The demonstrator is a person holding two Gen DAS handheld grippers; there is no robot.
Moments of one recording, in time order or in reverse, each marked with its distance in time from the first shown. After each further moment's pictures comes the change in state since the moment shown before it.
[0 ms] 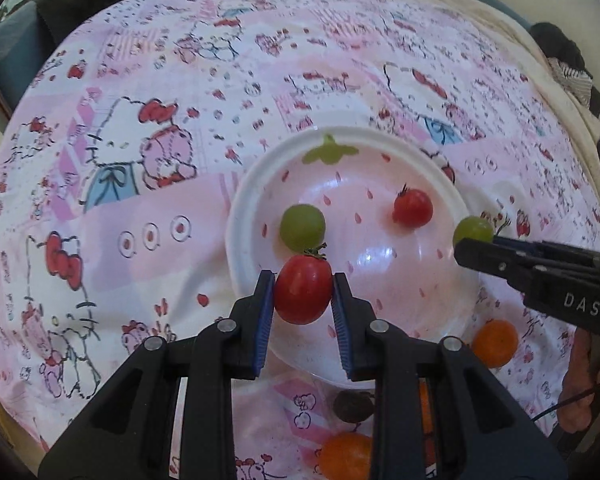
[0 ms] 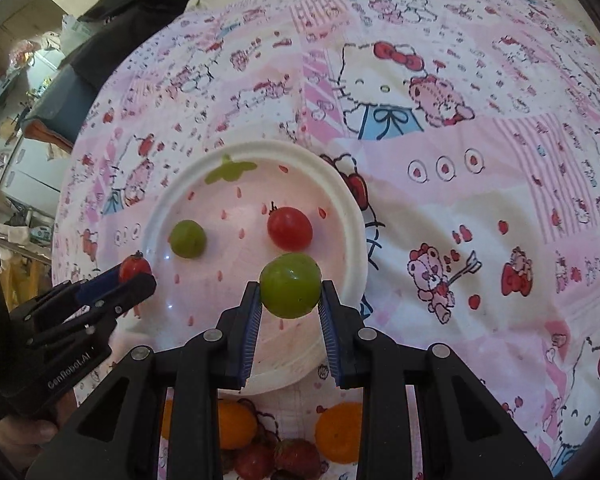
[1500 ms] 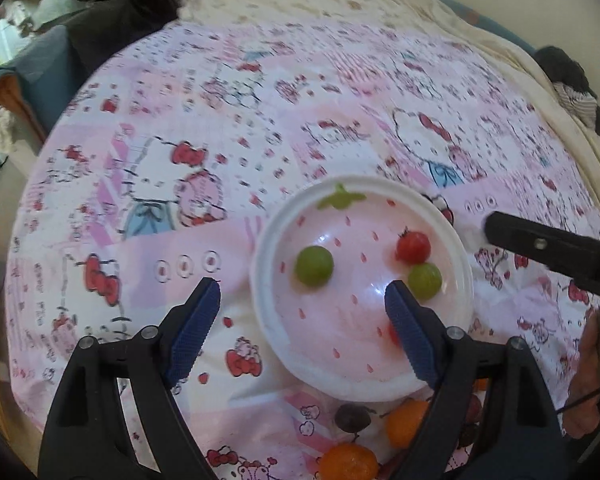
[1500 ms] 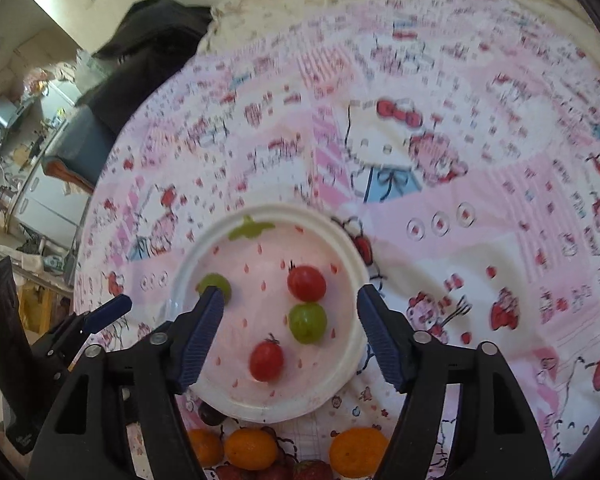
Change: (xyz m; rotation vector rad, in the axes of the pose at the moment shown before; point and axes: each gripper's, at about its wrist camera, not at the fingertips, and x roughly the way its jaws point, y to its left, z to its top) left arm -0.038 -0.001 0.007 -0.042 -0.146 0.078; right arm -0.049 0.004 0.013 0.025 -0.203 0.053
